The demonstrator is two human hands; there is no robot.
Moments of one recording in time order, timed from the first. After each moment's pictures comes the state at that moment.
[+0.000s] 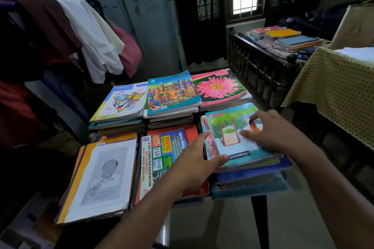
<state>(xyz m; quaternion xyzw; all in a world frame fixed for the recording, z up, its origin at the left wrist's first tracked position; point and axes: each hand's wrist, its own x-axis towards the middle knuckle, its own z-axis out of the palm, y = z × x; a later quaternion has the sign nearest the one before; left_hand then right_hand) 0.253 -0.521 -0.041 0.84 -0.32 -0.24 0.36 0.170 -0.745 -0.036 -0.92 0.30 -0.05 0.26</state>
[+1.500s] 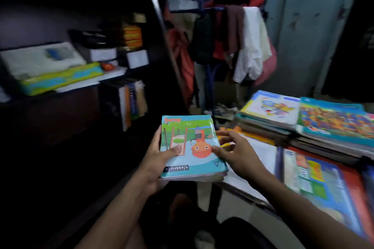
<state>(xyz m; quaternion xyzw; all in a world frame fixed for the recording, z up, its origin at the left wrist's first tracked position) 0.288 -0.145 -0.034 0.65 0.04 0.03 0.76 0.327 -0.374 -0.037 -0.81 -0.12 -0.04 0.57</state>
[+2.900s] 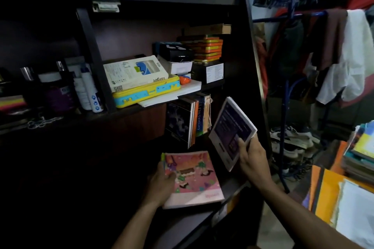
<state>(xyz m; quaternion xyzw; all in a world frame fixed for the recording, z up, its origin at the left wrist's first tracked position) 0.322 0.075 -0.095 0.86 0.26 0.13 0.42 0.454 -0.167 -0.070 -0.78 -0.22 -0.20 0.55</state>
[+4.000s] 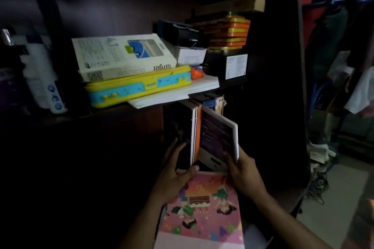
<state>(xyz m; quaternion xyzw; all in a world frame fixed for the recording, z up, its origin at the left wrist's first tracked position) 0.440 0.134 -0.123 0.86 0.02 0.22 0.45 0.532 -0.084 -0.116 -0.77 -0.31 -0.13 0.54</state>
